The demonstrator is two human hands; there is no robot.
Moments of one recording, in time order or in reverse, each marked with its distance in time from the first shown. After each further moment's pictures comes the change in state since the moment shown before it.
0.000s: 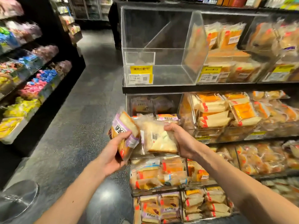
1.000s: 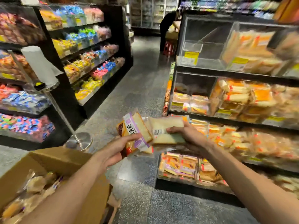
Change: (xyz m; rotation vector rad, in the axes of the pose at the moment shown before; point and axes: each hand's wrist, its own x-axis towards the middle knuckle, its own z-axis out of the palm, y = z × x) left_hand -0.360 -0.146 -0.095 0.069 0.158 0.173; right_hand -0.242 0.177 0.137 -0.228 -0.229 -0.166
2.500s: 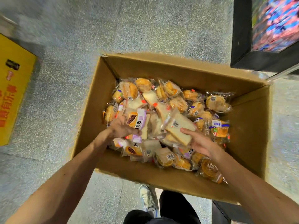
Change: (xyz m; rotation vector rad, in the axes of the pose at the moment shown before) left_hand -0.260 -0.323 -0.422 -0.395 1.219 -0.385; right_hand 0.175 0.406 0.485 -0.704 -0.988 1.120
